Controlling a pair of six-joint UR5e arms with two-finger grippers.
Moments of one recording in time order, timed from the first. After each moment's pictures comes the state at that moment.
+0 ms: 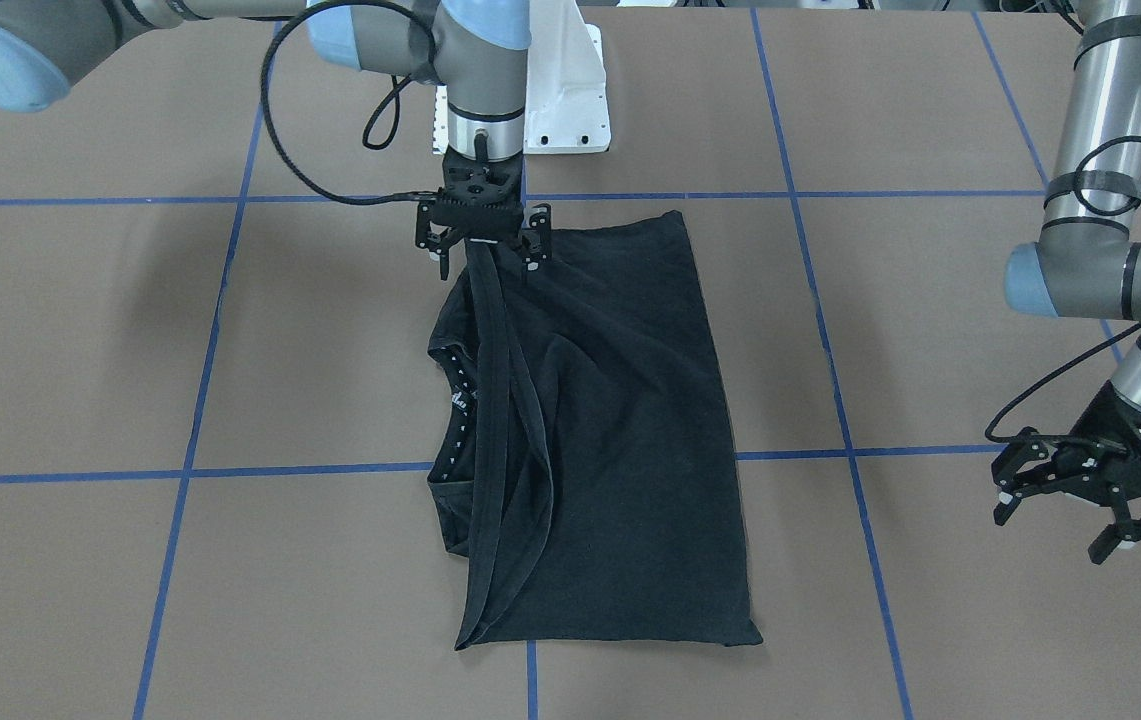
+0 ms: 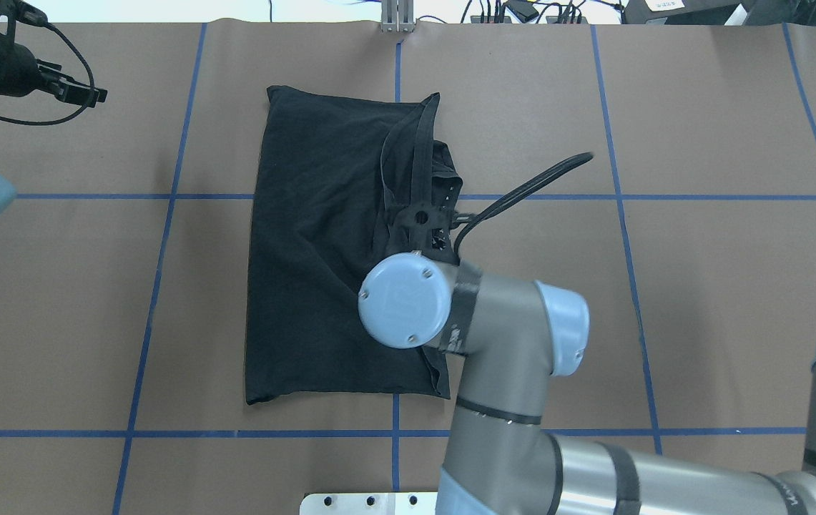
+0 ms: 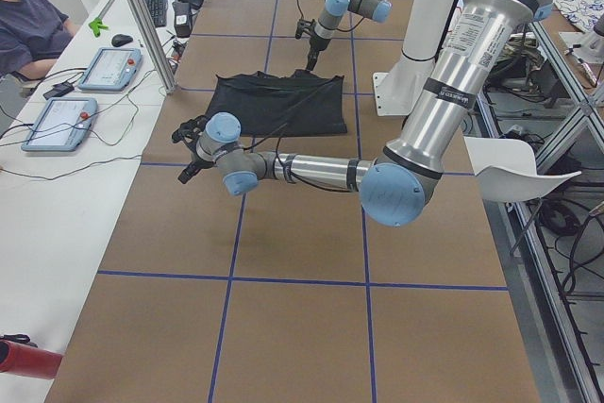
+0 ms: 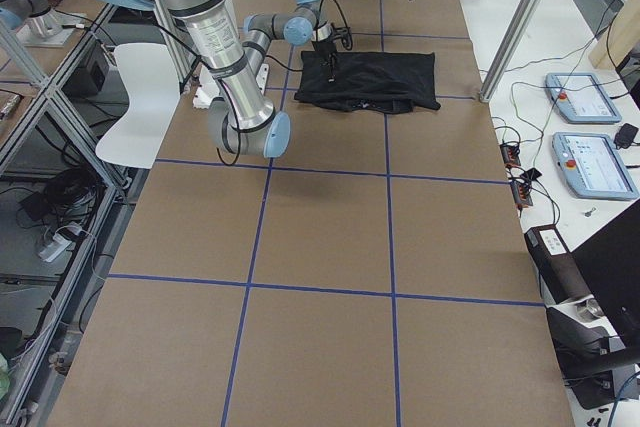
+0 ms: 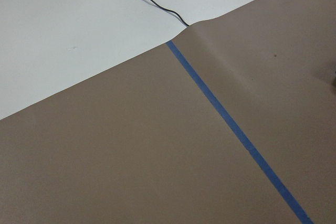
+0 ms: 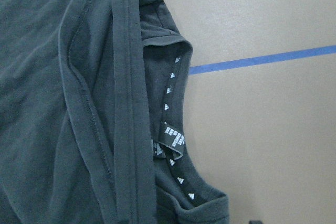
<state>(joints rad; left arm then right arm) -1.13 -1.98 -1.17 -2.59 -2.01 -0.42 0.31 -0.81 1.73 -1.80 1.41 1.42</state>
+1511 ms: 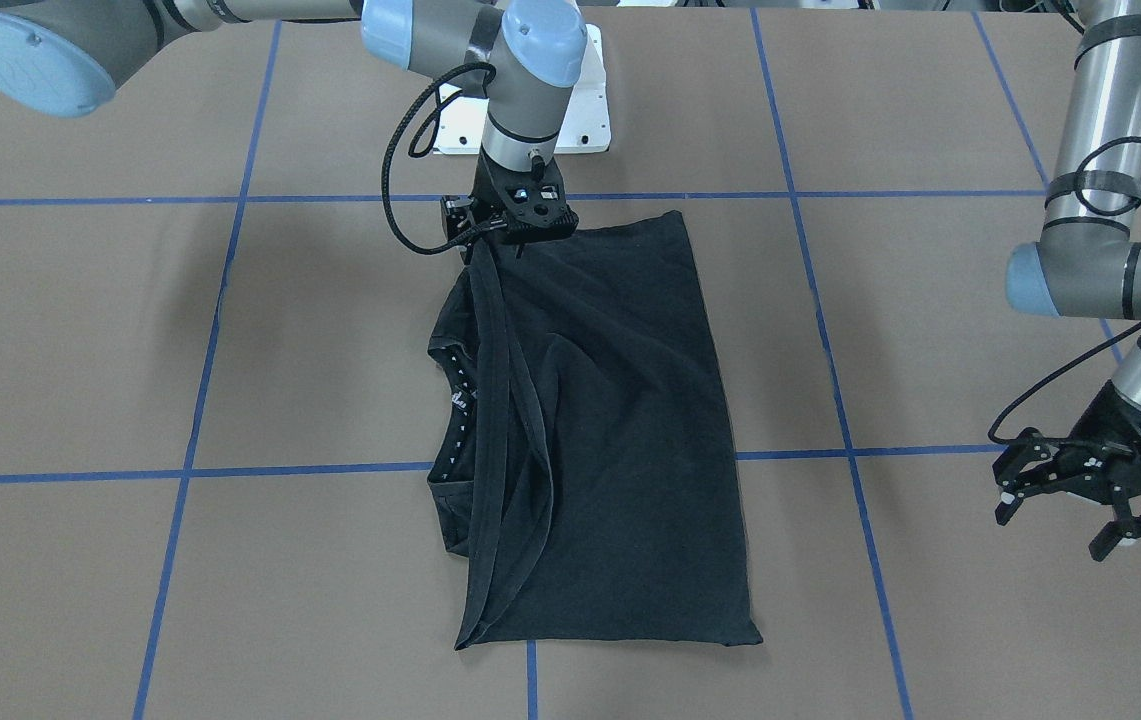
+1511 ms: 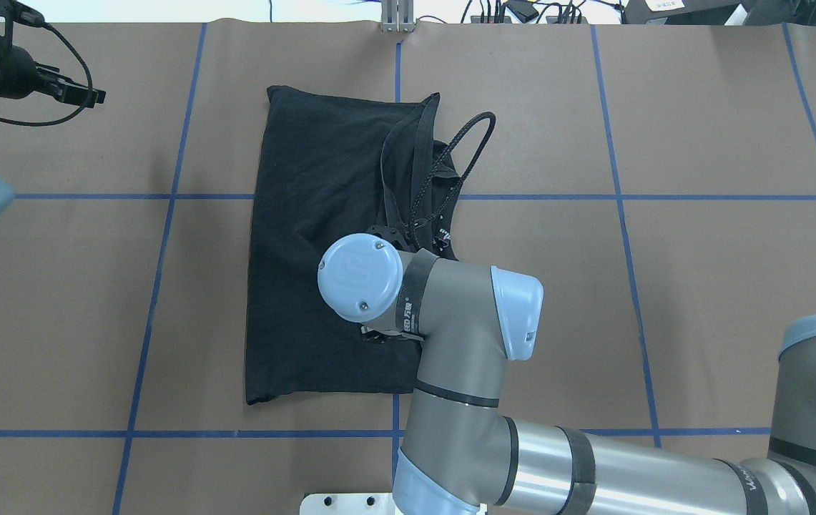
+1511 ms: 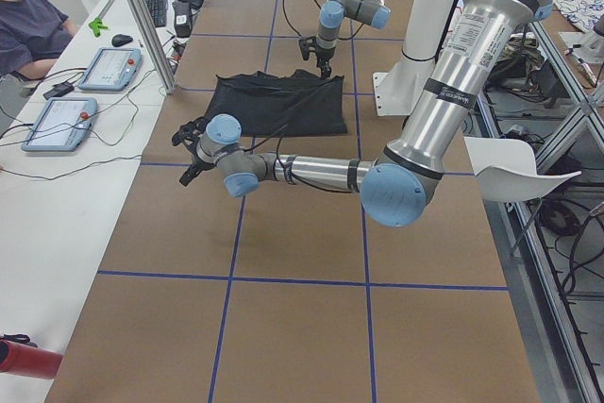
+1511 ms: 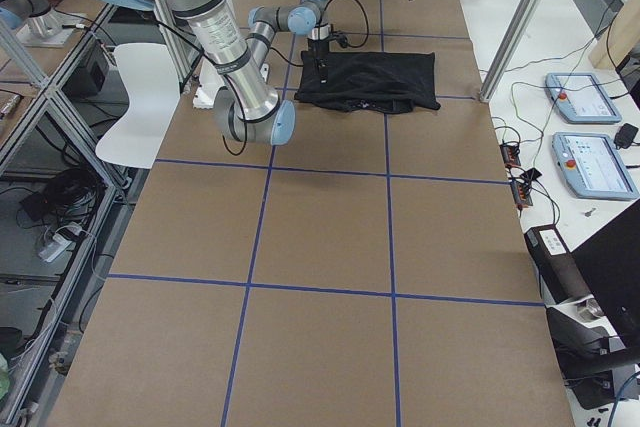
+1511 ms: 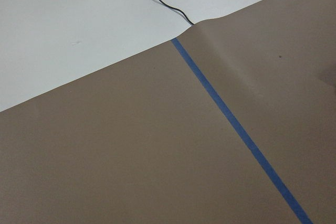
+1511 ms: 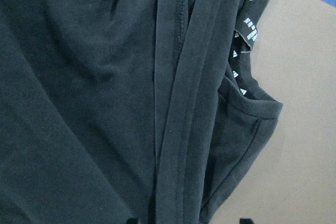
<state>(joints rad) -1.13 -1.98 -1.17 -2.60 -2.01 -0.45 0.35 -0.73 1.65 -1.94 1.69 1.00</state>
